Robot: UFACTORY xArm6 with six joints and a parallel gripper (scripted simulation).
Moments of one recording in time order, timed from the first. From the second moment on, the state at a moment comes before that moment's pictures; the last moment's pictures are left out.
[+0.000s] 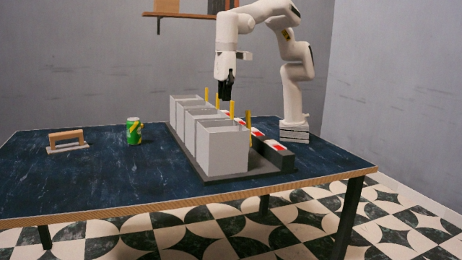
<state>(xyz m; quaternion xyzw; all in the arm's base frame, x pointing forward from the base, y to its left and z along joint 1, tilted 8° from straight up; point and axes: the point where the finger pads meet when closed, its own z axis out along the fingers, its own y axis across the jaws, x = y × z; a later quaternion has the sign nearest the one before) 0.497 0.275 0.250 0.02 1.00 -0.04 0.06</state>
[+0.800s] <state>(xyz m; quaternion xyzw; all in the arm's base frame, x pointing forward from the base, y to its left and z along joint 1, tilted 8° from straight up) 0.387 0.237 0.215 0.02 1.00 0.08 0.06</state>
